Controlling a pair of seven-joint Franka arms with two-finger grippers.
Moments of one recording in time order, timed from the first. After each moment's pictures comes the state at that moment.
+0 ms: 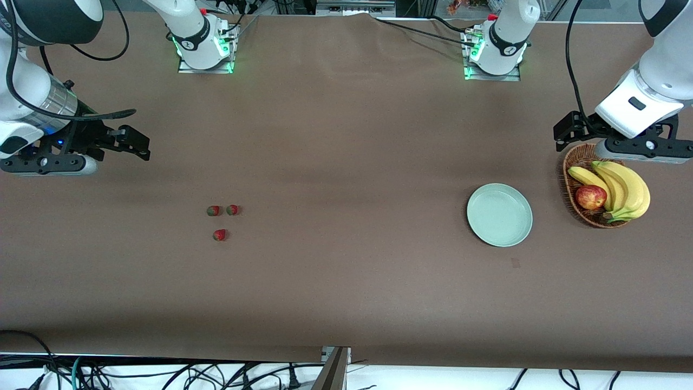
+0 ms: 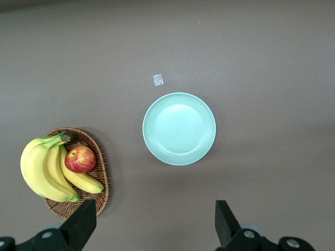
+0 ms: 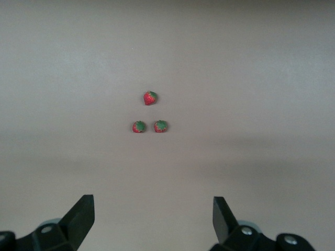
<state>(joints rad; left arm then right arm) -0.09 0.04 -0.04 -1.61 0.08 1.64 -0.04 0.14 0.14 0.02 -1.51 0.01 1.63 0.14</state>
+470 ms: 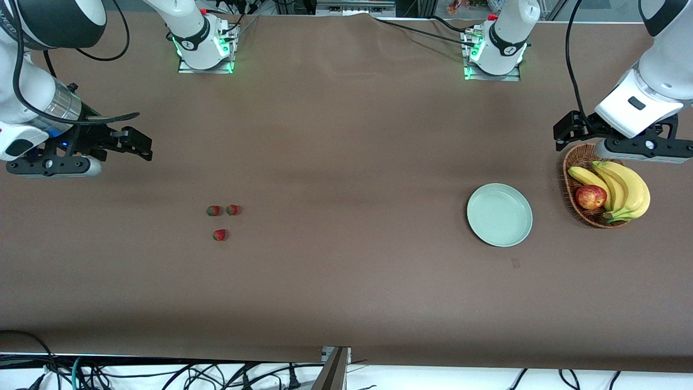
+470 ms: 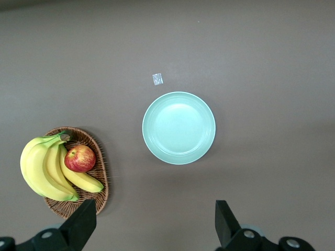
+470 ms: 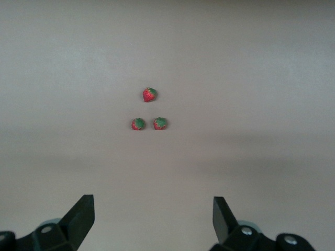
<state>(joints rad) -0.09 0.04 -0.04 -1.60 0.08 1.64 -0.04 0.14 0.14 0.02 -1.52 0.01 1.63 0.14</state>
